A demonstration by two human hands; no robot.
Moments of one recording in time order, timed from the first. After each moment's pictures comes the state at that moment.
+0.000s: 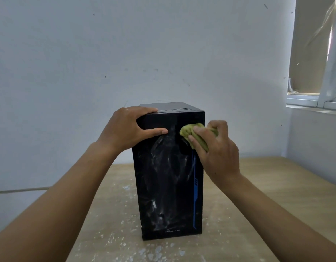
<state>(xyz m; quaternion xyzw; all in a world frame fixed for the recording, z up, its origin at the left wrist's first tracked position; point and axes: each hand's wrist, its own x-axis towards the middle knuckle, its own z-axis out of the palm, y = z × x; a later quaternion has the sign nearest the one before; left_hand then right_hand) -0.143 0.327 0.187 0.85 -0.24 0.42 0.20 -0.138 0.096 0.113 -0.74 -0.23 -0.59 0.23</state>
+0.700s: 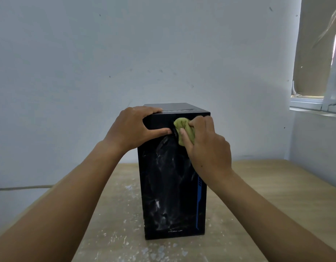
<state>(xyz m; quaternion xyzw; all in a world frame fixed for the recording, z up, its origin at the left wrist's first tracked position) -0.144 0.327 0.187 0.86 -0.23 0.41 0.20 -0.151 0.133 0.131 -0.78 -0.15 -0.58 0.17</state>
